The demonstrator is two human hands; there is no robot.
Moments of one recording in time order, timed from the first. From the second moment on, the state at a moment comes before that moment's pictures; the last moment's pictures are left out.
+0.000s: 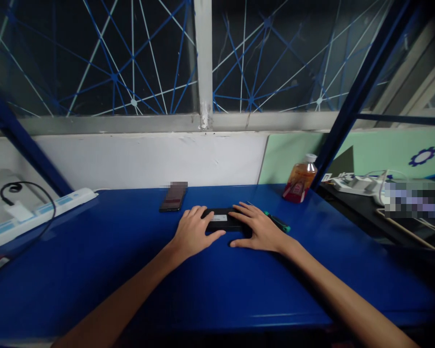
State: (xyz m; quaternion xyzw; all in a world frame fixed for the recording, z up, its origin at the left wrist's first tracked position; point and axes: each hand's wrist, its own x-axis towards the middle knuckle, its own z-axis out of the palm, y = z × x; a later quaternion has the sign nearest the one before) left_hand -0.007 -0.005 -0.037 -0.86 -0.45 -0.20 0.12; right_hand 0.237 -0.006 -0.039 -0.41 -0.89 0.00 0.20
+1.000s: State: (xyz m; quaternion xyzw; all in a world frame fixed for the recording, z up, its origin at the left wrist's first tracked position) left_hand -0.012 -0.005 -0.026 -0.87 -0.45 -0.17 0.09; right_hand 0.235 -0.010 -0.033 -0.43 -0.88 0.05 0.20
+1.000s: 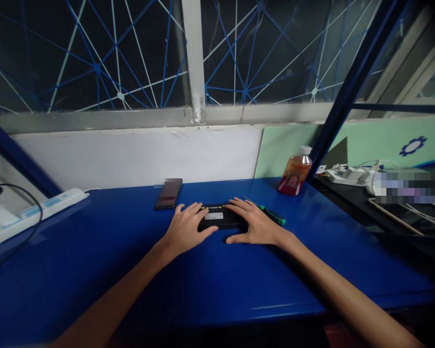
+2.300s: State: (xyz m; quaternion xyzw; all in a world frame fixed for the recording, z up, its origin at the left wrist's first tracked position) left_hand -0.018 -0.004 -0.029 -0.89 -0.42 -0.14 0.07; right_hand 0.236 -0.012 -0.036 -0.42 -0.88 0.05 0.20
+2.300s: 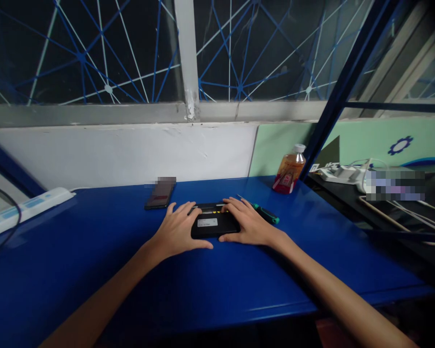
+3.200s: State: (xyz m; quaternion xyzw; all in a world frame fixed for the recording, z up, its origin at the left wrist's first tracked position) left_hand -0.020 -0.002 -0.022 -0.89 -0.43 -0.13 0.00; right_hand 0.237 -0.012 -0.030 -0.39 -0.89 0.08 0.23
